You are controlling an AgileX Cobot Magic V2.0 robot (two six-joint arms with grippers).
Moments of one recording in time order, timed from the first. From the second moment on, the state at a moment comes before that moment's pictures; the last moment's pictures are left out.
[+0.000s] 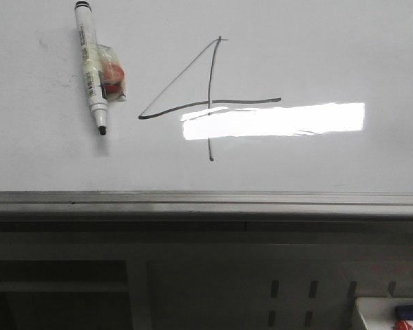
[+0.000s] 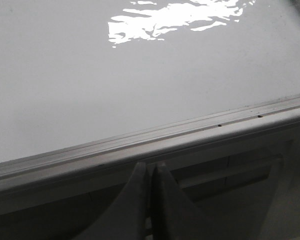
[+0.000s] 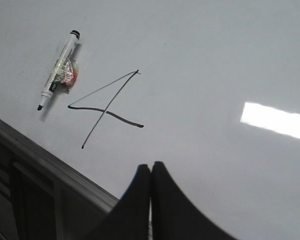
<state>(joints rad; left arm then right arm) -0.26 0.06 0.00 0.08 0.31 0.01 0.50 0.19 -0.16 0.61 0.10 -0.77</state>
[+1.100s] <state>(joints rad) -0.26 0.06 0.00 0.08 0.31 0.01 0.24 -0.01 0.01 -0.15 0.28 0.22</state>
